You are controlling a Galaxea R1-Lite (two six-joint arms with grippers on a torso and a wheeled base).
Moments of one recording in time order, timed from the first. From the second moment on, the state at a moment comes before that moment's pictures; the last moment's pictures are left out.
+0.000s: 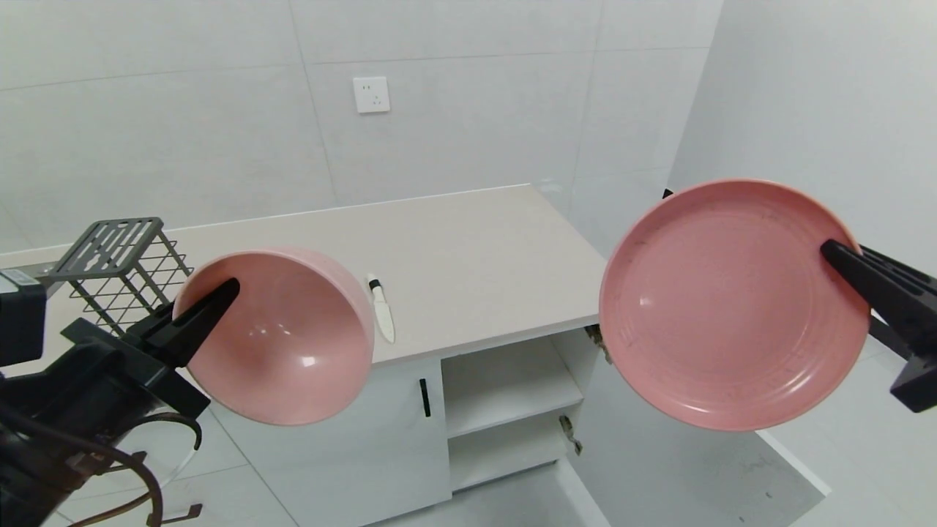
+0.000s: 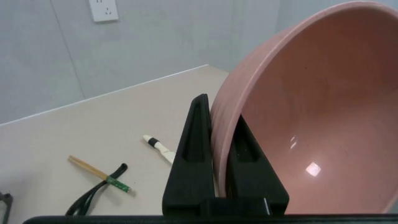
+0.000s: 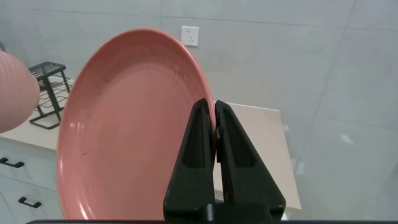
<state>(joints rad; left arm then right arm) -0.30 1.37 -0.03 -1.57 -0.11 0.03 0.34 1.17 -0.18 -1.27 0.22 -0.02</state>
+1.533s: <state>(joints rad) -0.30 1.38 -0.02 -1.57 -0.11 0.03 0.35 1.21 -0.16 -1.27 0.22 -0.06</state>
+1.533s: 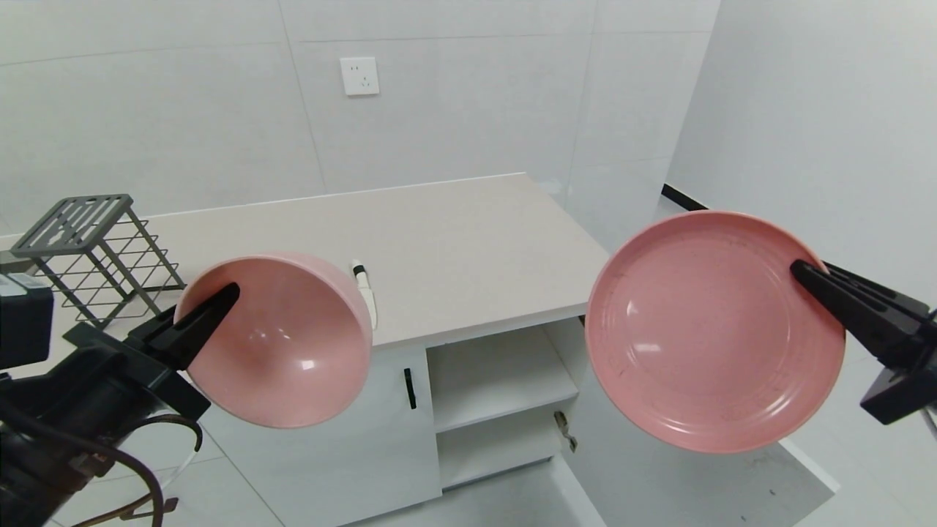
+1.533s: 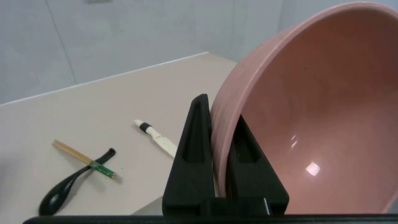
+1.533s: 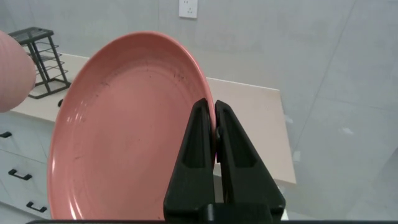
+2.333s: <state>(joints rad) -0.30 1.38 -0.02 -1.57 -0.11 0.03 0.35 1.22 -0.15 -1.27 0.23 -0.06</state>
